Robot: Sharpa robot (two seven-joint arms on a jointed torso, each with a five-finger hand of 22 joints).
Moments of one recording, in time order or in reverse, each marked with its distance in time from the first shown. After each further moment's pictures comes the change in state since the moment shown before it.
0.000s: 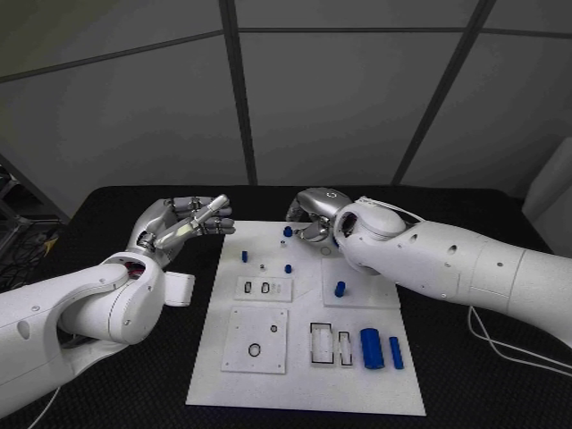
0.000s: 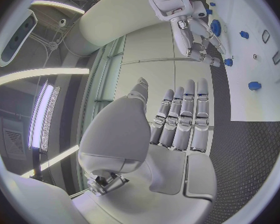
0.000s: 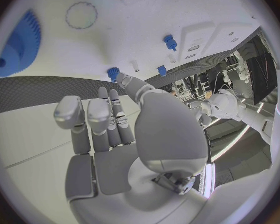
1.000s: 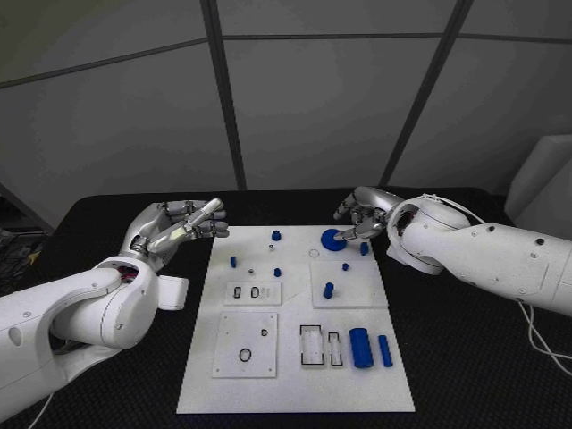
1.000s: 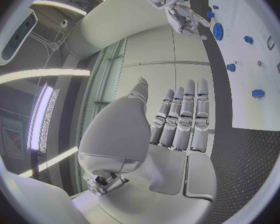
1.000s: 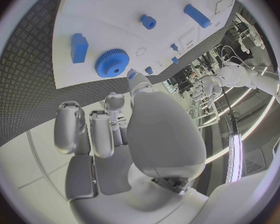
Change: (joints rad) left arm 0.000 0.012 0.000 -0.017 0.000 0.016 -0.007; left_hand 0.000 0.000 -0.003 -0.003 0.000 0.000 0.000 0.000 0.000 -0.004 0.004 0.000 0.000 0.000 0.000 0.000 0.001 0.000 0.000 0.000 0.000 0.000; right arm 0.001 -0.277 0.035 0.176 0.249 0.072 -0.117; right_hand 0.130 -0.028 -0.398 0.308 0.092 -0.097 0.007 0.053 0.005 0.226 -0.051 0.941 0.847 0.016 -0.041 0.274 0.444 -0.017 0.149 -0.031 0.109 0.238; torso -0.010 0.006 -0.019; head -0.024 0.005
